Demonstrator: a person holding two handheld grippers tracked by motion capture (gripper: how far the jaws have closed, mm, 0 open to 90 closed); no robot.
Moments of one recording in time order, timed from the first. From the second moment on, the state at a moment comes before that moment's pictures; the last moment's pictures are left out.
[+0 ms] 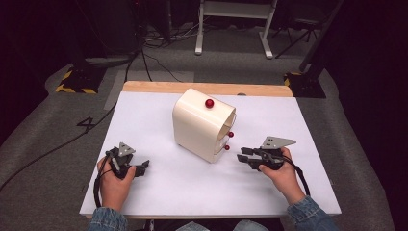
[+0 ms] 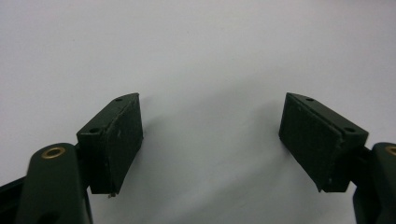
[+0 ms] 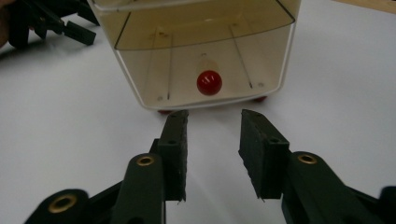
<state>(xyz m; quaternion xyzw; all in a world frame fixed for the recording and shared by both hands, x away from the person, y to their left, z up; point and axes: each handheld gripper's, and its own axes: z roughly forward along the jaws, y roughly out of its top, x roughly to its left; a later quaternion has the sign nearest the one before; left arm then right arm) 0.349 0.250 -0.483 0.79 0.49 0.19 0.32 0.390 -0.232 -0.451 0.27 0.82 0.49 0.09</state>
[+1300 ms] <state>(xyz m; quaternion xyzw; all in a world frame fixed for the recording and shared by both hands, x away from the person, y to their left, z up) 0.349 0.250 -0.483 0.79 0.49 0.19 0.32 0.399 -0.213 -0.463 0.25 0.81 0.53 0.12</state>
